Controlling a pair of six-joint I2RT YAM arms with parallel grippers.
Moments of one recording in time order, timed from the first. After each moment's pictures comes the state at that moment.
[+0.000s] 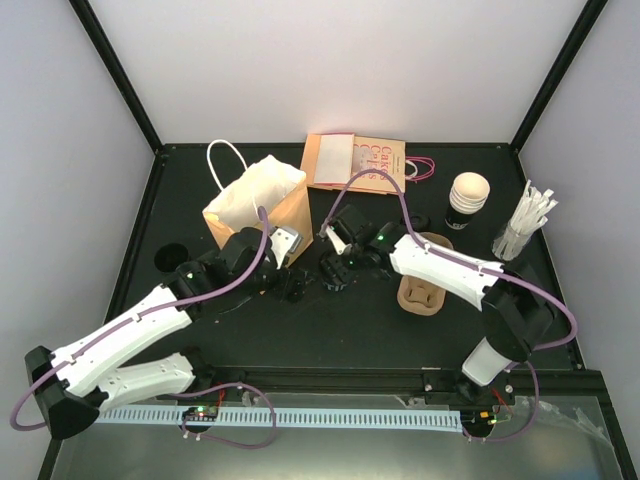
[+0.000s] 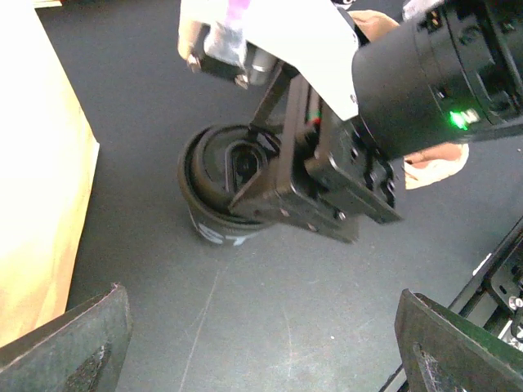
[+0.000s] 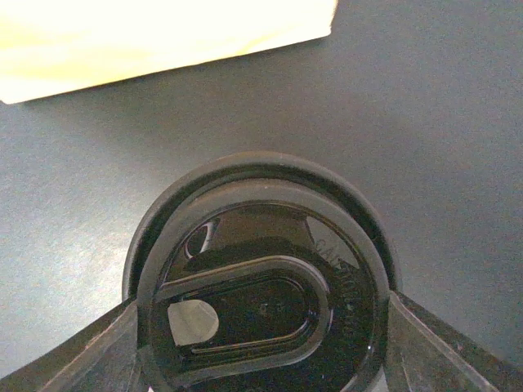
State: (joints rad) left arm -0.84 0.96 0.91 -0.64 0.05 -0.34; right arm 0.82 1.63 1.19 -0.64 -0.01 0.12
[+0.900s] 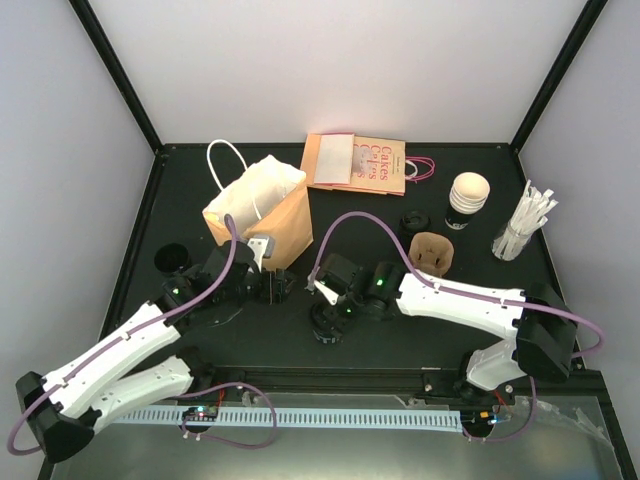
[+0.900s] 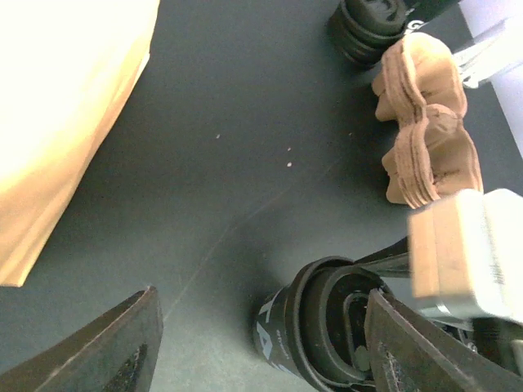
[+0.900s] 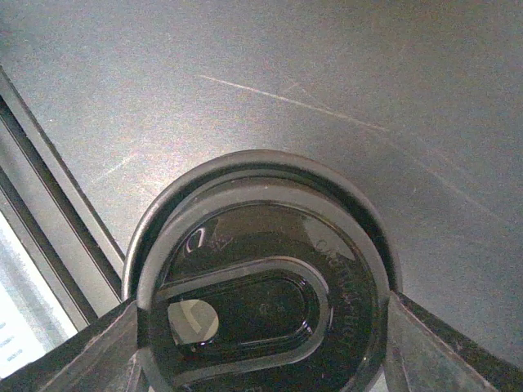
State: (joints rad) left arm -0.77 0.83 0.79 -0.66 0.05 -0.63; right arm 1.12 1.46 1.06 -0.74 -0.07 0.20
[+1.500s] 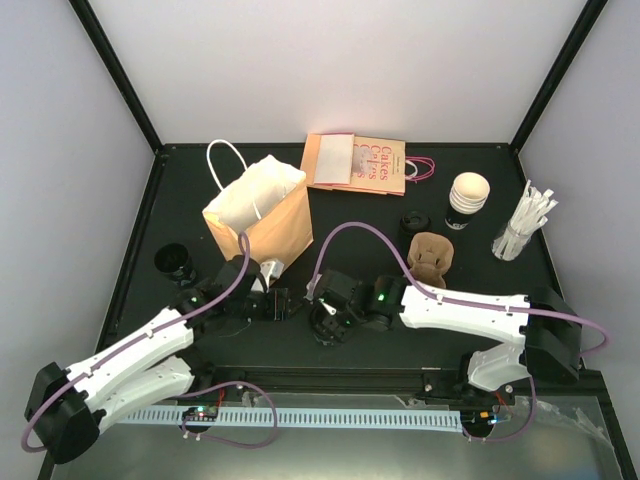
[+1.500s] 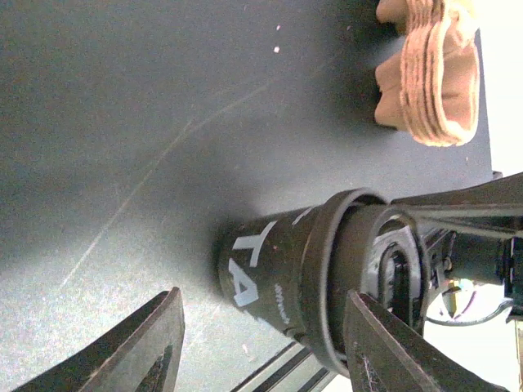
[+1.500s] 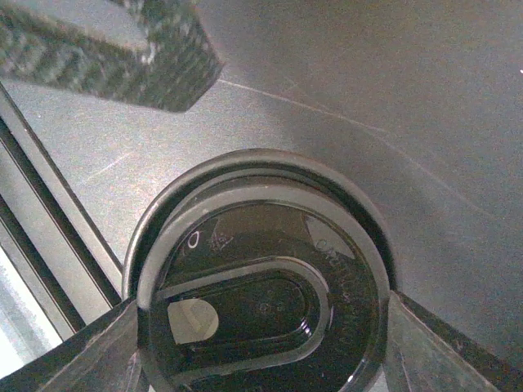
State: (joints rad) left arm -0.71 0.85 0.53 -0.45 0.35 -0.77; right arm 1.21 1.42 1.01 -0.71 0.05 0.24
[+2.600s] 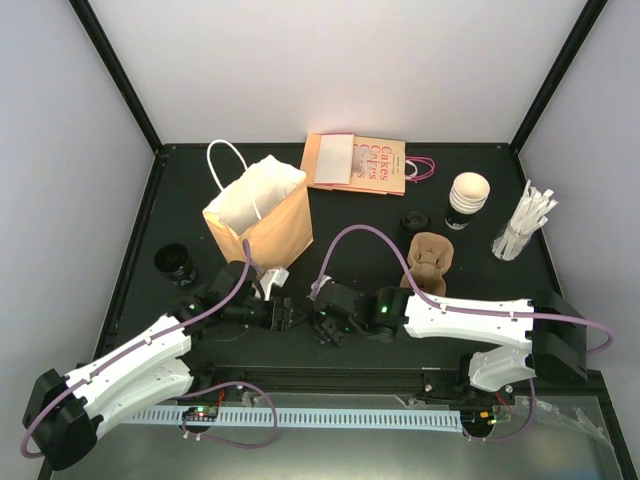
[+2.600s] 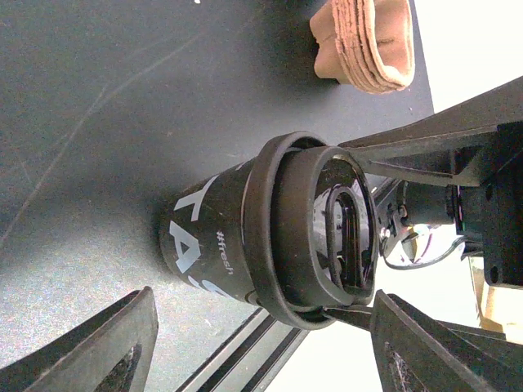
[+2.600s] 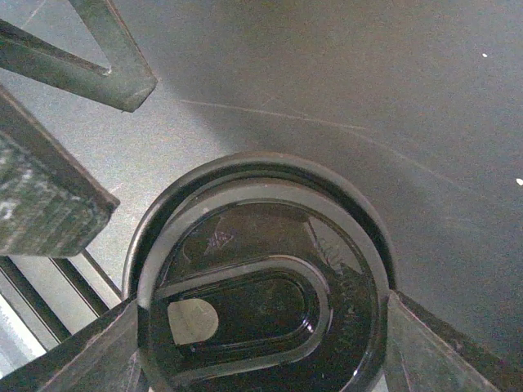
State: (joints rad) left arm -0.70 0.80 0.44 -0.37 0.53 -0.71; right arm 1.27 1.38 0.95 -0.63 0.18 0.43
